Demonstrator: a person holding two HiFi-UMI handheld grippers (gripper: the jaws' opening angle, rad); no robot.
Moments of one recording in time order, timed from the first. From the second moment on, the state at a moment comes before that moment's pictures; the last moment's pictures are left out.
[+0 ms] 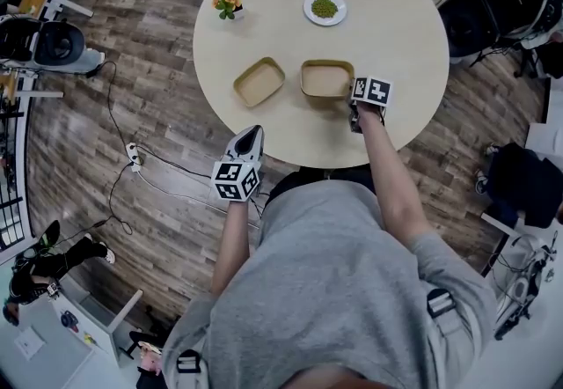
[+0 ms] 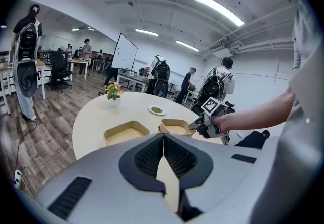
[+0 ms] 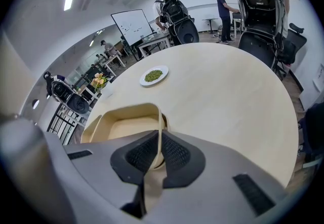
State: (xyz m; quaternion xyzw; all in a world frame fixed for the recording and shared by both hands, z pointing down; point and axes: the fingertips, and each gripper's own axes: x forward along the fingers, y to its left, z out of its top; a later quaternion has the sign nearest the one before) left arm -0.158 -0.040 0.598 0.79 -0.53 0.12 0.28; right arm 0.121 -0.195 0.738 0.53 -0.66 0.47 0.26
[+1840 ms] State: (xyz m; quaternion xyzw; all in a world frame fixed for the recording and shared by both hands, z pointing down) left arm -0.127 -0.052 0.607 0.78 -0.53 0.13 0.30; right arm 0.130 -0.193 0.757 0.45 -0.68 0.51 0.25
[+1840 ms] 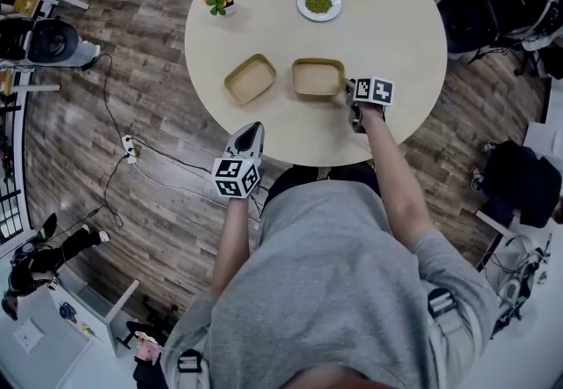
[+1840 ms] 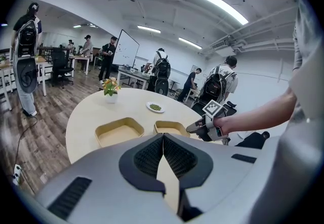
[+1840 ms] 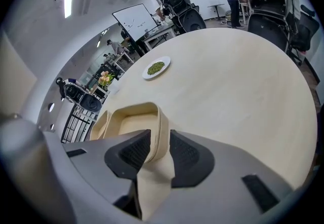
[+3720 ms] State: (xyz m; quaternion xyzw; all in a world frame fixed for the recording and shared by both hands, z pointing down) left arm -0.122 -0.017 0.604 0.75 -0.58 0.10 0.30; right arm 0.119 -0.215 0.736 0.43 -0.69 0.50 0.28
